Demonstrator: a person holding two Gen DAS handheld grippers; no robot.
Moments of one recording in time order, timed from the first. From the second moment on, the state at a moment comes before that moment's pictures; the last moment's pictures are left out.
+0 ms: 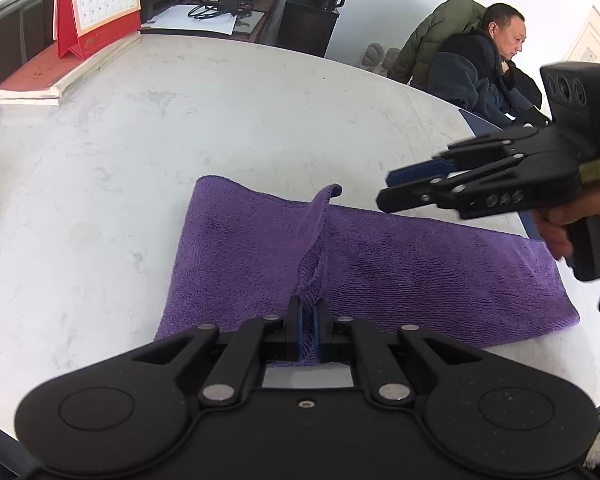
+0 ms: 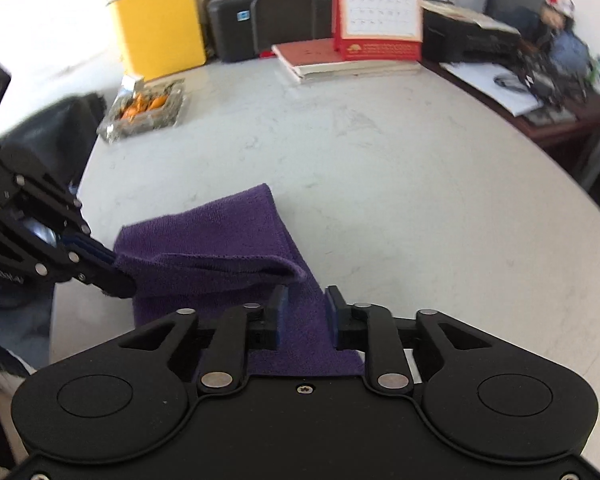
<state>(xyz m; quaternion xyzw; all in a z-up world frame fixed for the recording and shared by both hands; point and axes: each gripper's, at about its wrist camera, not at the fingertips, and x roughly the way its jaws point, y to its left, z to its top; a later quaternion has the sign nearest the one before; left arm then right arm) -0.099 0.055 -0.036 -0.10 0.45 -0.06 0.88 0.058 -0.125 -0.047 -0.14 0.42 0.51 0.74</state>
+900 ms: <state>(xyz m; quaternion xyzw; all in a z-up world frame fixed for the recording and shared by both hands) -0.099 0.036 -0.051 -0.04 0.46 -0.11 0.88 0.050 -0.072 -0.091 -0.04 0.53 0.45 0.72</state>
